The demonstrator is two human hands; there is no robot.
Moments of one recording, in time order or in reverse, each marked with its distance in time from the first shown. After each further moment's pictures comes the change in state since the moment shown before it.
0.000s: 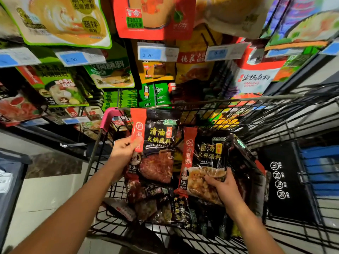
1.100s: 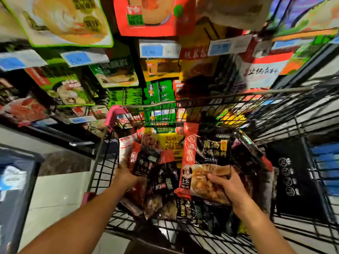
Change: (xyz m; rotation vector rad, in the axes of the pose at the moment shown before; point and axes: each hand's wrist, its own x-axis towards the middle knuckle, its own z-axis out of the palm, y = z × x) left_hand 0.016 -0.129 -0.047 0.850 0.041 -0.380; right_hand 0.000 -0.002 0.003 -0.037 0.027 0.068
